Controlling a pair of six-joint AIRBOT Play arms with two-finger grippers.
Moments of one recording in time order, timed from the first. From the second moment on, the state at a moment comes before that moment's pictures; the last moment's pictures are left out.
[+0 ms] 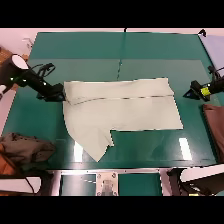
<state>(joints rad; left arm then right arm) 0.06 -1.50 1.34 1.15 -1.46 -1.45 -0.54 -1.64 1.41 -1.09 1.39 1.39</state>
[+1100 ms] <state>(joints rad) -0.27 -0.95 0.28 0.72 -0.83 -1.60 -0.66 -1.10 0.52 -0.97 1.02 1.50</state>
